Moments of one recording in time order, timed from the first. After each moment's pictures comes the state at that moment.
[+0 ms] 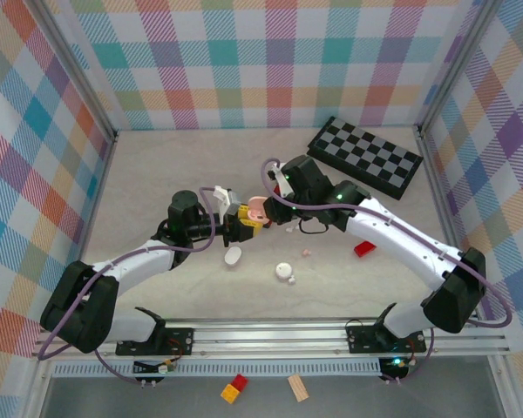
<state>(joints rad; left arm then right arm) -0.45 1.32 0.58 0.55 0.90 -0.05 0.82 1.45 1.37 -0.73 -0.09 0.36</state>
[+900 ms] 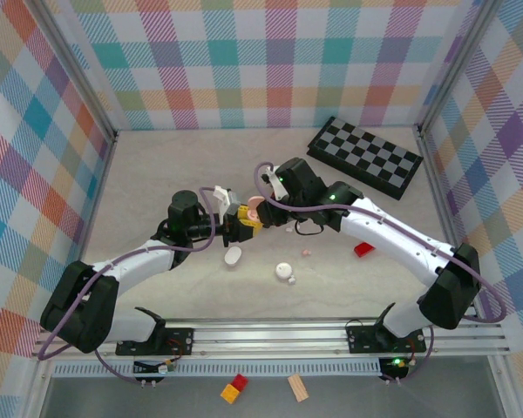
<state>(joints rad) -0.45 1.32 0.58 0.54 0.90 -0.06 0.84 1.48 1.37 -0.71 -0.10 0.33</state>
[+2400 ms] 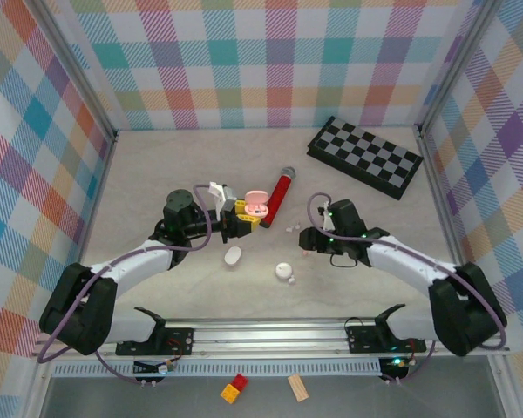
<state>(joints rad) -0.43 1.31 0.58 0.62 0.90 -0.10 0.51 1.31 0.62 -0.22 -0.28 0.57</state>
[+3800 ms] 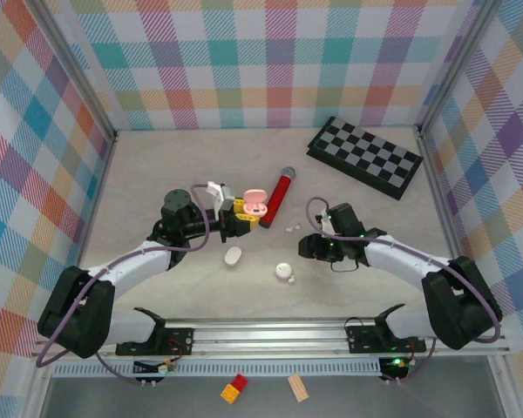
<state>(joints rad) -0.42 1.29 0.58 0.62 0.90 -0.10 0.49 1.33 0.61 -0.29 -0.39 0.55</state>
